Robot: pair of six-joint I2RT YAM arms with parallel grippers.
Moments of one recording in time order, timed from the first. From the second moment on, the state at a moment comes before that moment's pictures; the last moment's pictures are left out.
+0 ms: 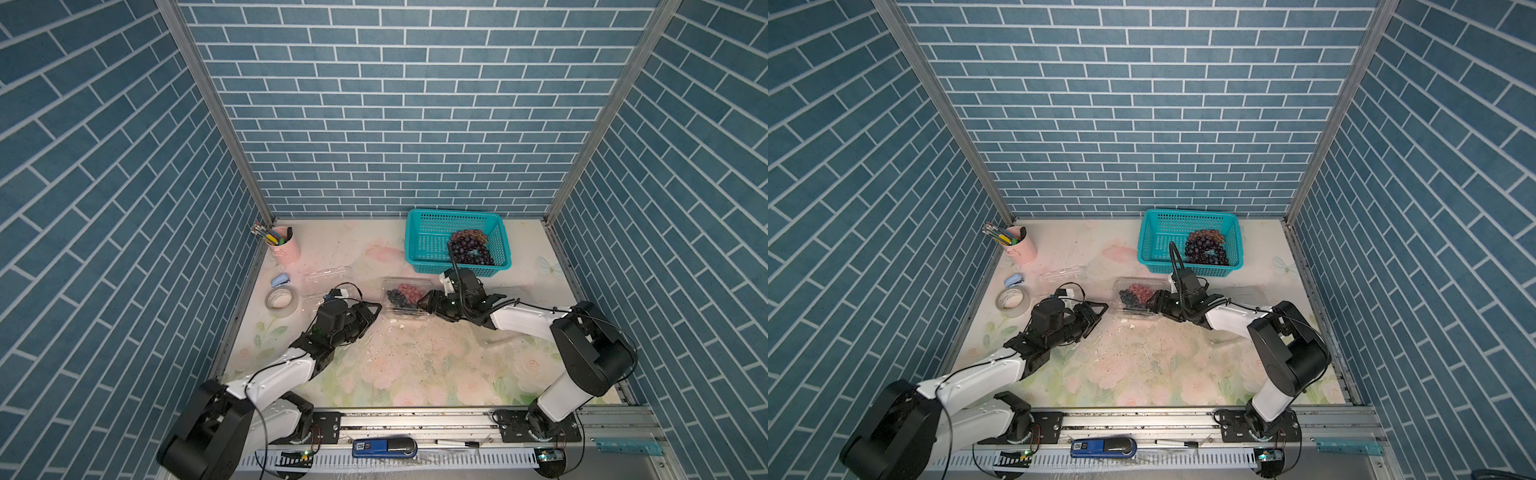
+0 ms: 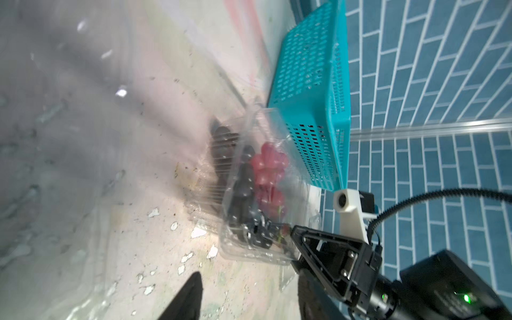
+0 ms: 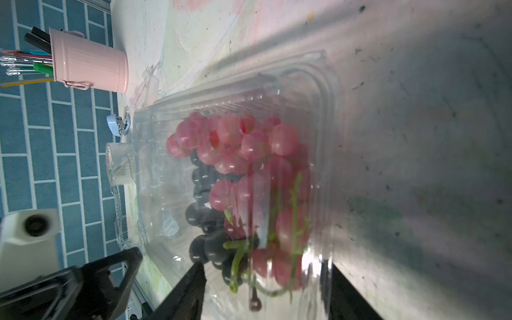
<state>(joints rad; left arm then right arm) -0.47 1.05 0.36 0.21 0.22 -1.19 0.66 1.64 0.82 0.02 -0.35 0.85</state>
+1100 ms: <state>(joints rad) -0.25 1.58 0.75 0.13 0.48 -1.04 0.72 2.06 1.36 0.03 -0.38 0.91</state>
